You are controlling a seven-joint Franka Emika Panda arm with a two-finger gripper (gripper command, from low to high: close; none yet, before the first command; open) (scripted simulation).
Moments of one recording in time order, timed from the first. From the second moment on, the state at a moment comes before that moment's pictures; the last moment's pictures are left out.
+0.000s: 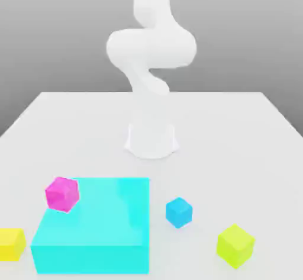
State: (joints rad) arm -0.06 -0.71 0.01 -2.30 -0.02 2.33 0.89
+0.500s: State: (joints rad) arm -0.36 -0.16 0.01 -2.31 -0.15 2.49 1.43
